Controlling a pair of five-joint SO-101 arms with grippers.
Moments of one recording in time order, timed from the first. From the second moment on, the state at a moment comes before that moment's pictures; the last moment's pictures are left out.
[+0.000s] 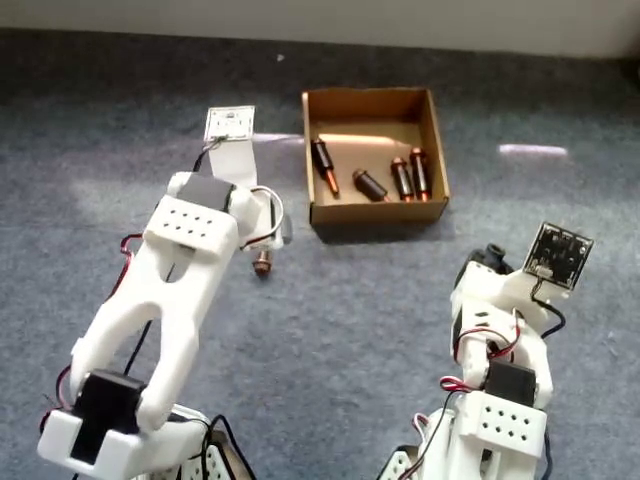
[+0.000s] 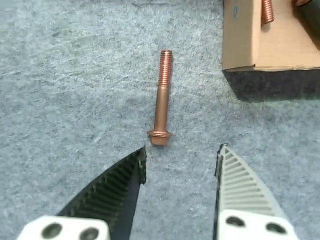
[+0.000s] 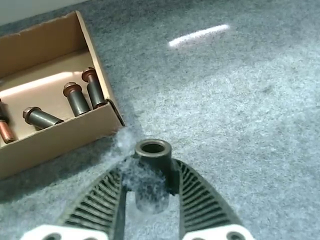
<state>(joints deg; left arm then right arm) 10.1 -8.9 20.8 69.5 24.7 10.5 -74.3 77.5 36.5 -4.4</state>
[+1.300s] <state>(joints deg) 5.9 30.1 -5.2 68.4 20.2 10.2 -74.3 77.5 36.5 -4.2</state>
